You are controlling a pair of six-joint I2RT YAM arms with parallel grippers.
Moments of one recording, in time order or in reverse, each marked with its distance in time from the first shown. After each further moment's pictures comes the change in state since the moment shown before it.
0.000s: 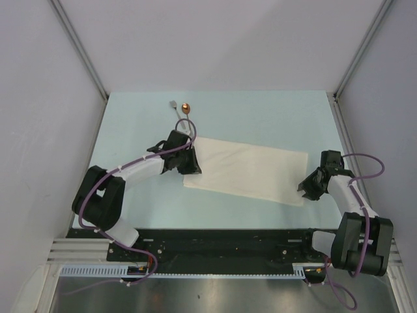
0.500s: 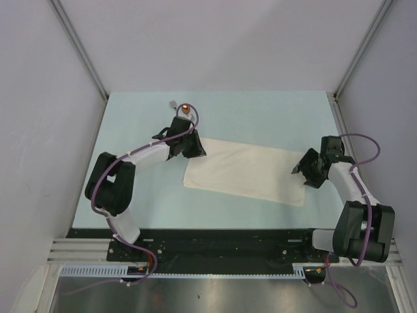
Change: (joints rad) left arm 0.046 0.157 0.196 0.090 -0.016 -0.027; right arm 0.031 0.126 0.136 0.045 -0.078 -0.149
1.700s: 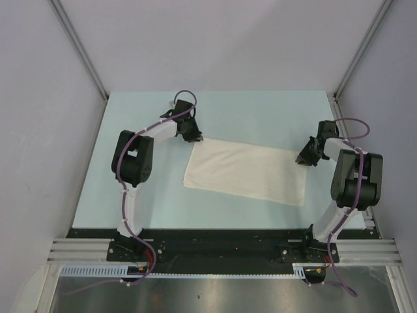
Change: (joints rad) left arm 0.109 0.424 0.475 -0.156 -0.030 -0.060; right arm -0.025 0.466 0.273 0.227 -0.021 -0.082
